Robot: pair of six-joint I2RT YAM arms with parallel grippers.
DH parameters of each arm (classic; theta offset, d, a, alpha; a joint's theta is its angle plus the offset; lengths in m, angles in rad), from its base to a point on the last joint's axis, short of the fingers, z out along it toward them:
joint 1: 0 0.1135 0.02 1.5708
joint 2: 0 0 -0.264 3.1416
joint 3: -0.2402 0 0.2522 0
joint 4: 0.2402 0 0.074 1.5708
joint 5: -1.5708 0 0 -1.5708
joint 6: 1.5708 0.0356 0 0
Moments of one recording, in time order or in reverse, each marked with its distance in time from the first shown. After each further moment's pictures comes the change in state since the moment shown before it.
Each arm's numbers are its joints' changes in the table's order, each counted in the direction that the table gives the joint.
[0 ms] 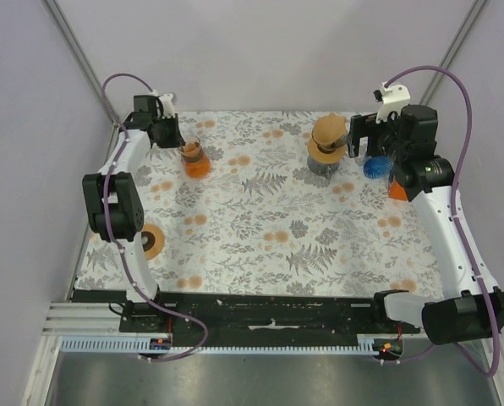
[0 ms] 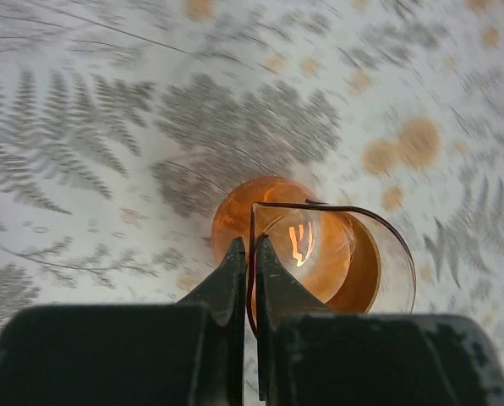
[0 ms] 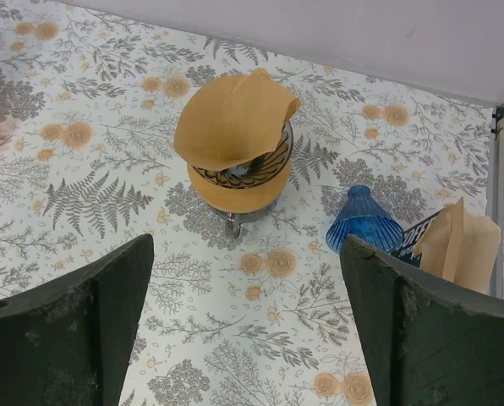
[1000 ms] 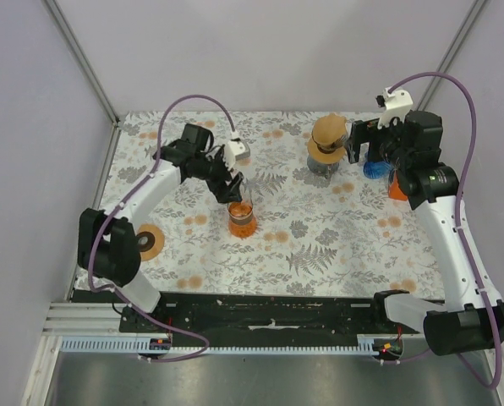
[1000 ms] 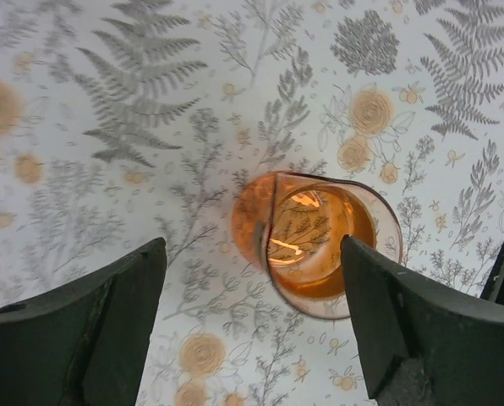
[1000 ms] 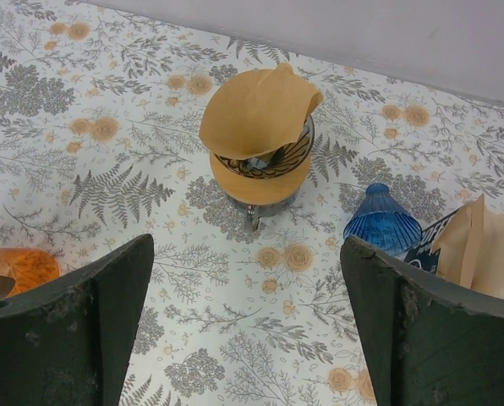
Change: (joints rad) left arm -0.425 0.438 0.483 0.164 -0.340 0.644; right arm 0.000 0.067 0.032 0.014 0.059 0.018
